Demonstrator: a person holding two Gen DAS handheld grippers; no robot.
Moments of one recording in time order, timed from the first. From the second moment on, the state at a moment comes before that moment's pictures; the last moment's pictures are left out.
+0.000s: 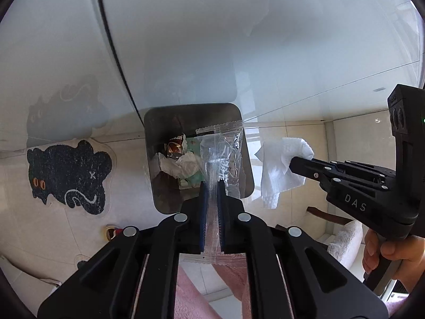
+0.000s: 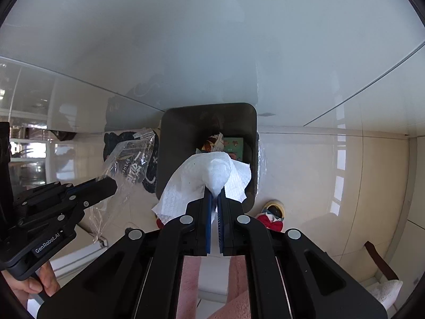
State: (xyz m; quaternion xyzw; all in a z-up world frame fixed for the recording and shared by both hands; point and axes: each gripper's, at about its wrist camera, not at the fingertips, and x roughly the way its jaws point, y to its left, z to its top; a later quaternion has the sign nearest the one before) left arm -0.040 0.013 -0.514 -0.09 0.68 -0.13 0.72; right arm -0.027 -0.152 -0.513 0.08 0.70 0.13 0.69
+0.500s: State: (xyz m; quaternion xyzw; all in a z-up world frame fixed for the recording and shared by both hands) left arm -0.027 0.019 -0.529 -0.11 0.68 -0.12 0.72; right arm -0.018 -0.156 -0.547 0.11 0.73 0.11 0.67
